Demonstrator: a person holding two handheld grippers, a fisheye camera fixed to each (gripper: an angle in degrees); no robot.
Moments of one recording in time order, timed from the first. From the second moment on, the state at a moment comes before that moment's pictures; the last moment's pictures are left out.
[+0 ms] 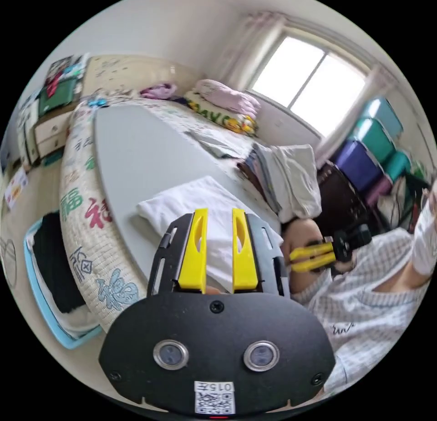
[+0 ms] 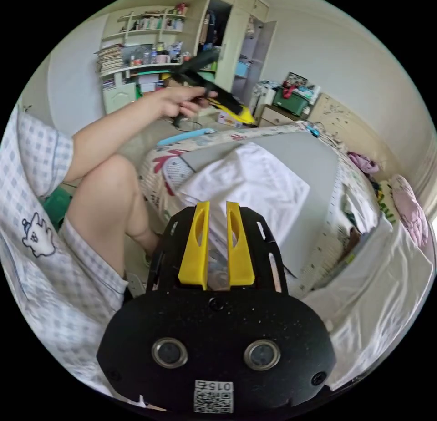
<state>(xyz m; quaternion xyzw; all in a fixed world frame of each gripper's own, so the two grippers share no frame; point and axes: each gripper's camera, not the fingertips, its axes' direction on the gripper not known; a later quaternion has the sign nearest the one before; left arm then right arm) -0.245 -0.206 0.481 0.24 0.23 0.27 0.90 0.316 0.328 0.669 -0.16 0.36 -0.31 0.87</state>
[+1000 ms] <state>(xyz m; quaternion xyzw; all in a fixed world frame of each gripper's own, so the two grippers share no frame) -0.129 0.058 0.514 0.28 0.06 0.21 0.93 0.397 0.315 0.656 -0.20 0.40 -0.24 0.86</state>
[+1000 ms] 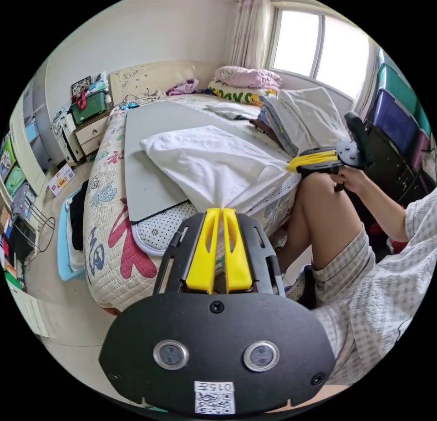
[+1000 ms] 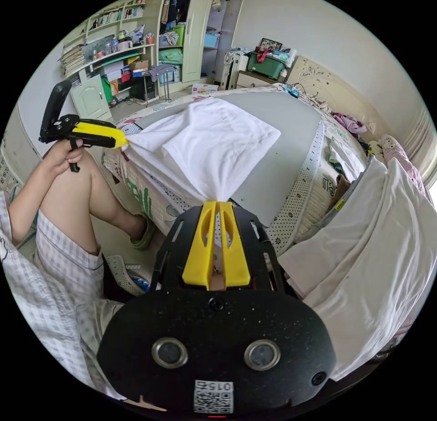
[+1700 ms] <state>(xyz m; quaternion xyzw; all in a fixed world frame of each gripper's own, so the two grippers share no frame) -0.139 0.117 0.484 0.33 0.07 0.23 0.91 0.401 0.325 0.674 -0.22 0.45 -0.28 0.82</state>
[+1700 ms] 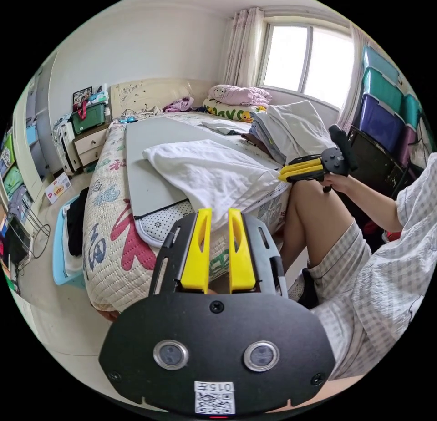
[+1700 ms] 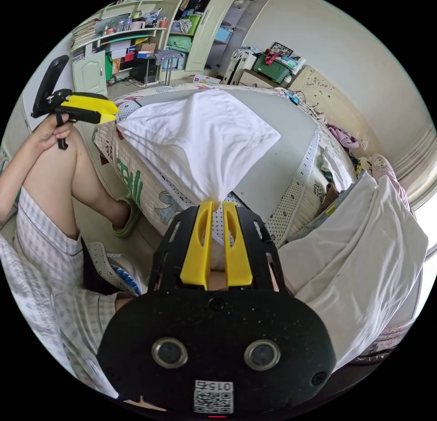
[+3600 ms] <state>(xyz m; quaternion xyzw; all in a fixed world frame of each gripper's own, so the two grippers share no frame) -0.100 0.137 0.485 0.31 0.00 0.29 0.91 0.417 0.323 0.655 -0.25 0.47 -0.29 0.80</state>
